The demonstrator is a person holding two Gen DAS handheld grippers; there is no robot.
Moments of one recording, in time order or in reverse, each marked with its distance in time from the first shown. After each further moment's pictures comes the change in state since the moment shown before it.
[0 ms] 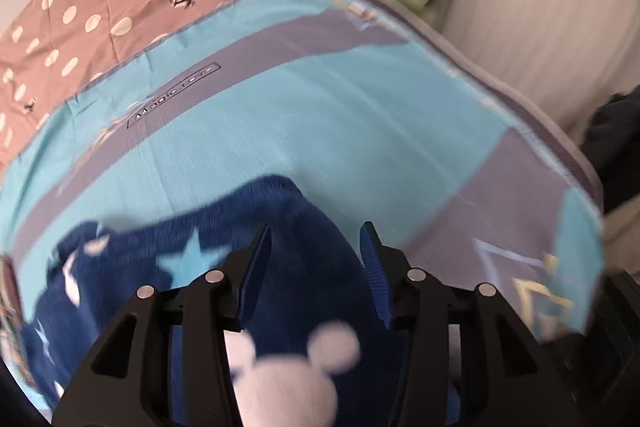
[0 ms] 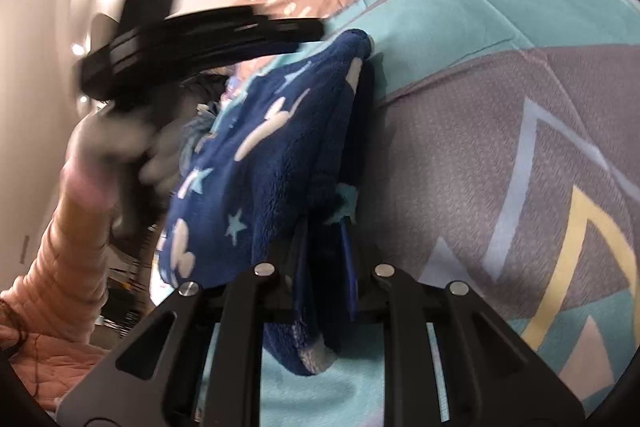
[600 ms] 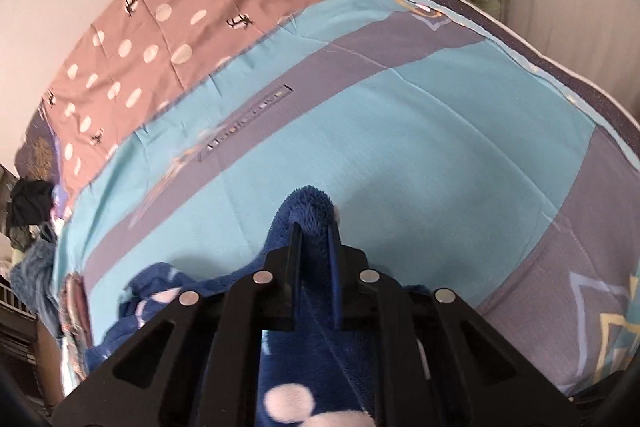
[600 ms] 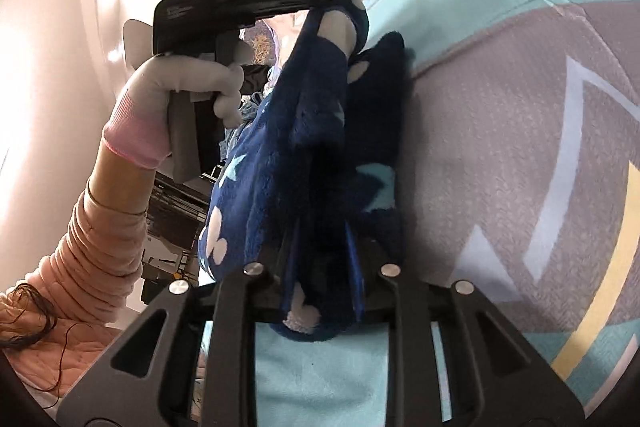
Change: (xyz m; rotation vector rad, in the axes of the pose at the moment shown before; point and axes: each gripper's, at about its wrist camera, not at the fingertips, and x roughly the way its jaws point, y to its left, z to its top) left arm 0.009 0.012 0.022 0.036 -0.032 0.284; right arm 0.018 -0.015 -0.002 0.038 0.074 0.147
